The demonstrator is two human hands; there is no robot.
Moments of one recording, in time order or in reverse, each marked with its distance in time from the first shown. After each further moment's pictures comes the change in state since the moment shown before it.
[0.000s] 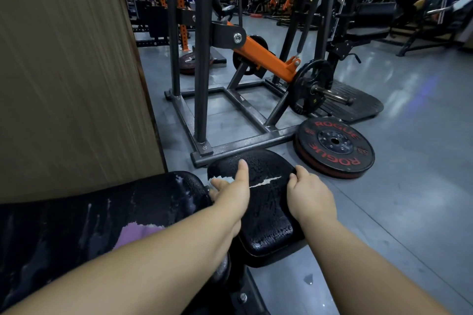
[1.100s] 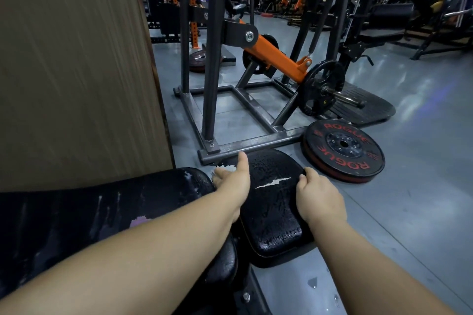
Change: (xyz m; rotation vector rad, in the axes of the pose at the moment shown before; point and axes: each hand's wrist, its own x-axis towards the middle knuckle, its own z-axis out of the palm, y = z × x) left_hand 0.013 0.012 -0.014 0.004 -0.009 0.029; right_hand 0.004 0.000 0.003 -0.003 0.002 0.000
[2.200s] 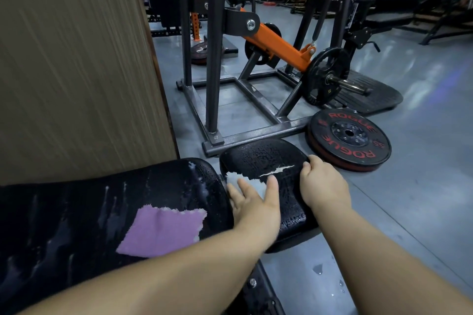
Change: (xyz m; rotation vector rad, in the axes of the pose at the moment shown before) left_hand -0.056 -0.042 0.021 0.298 -0.052 0.114; right_hand 0.003 0.002 0.003 0.000 0.010 -0.001
